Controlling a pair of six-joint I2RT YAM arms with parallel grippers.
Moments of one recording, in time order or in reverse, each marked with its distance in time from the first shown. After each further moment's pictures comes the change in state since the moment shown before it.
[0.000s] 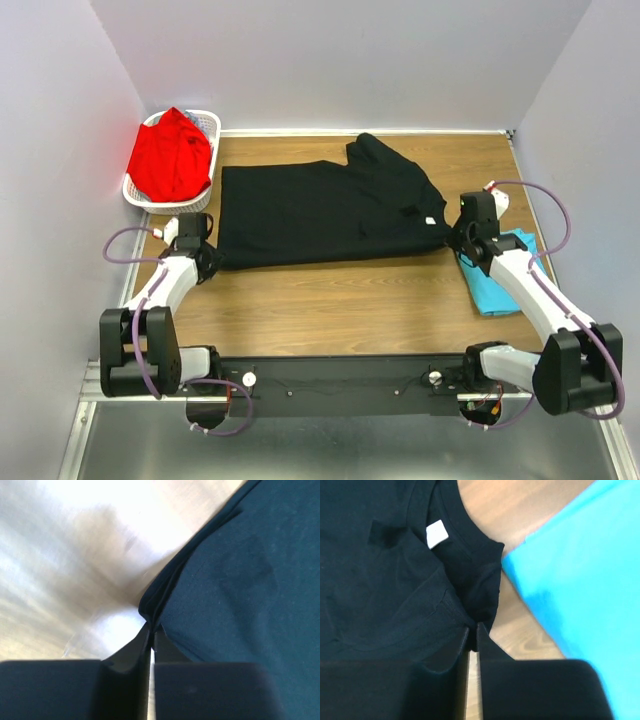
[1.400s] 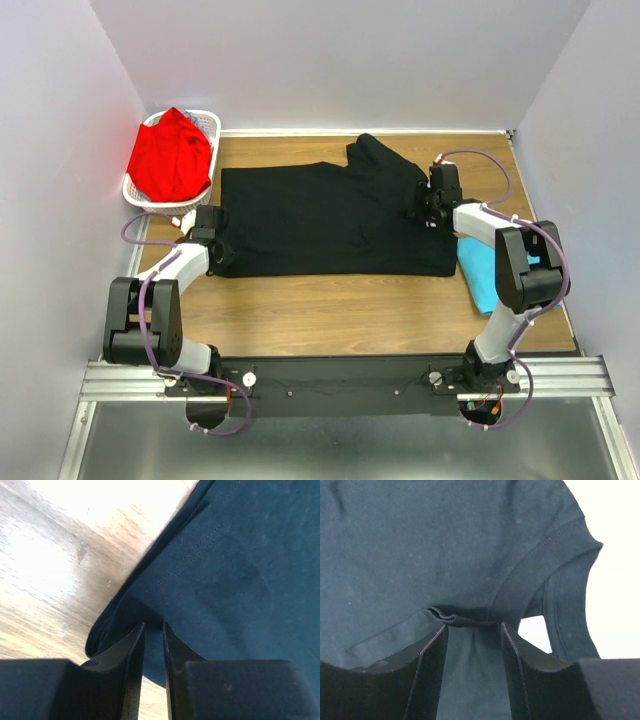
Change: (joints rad) left arm -0.100 0.145 0.051 0.042 -0.031 0.060; right arm 0.029 0.582 0.259 0.358 -0.227 -0.217
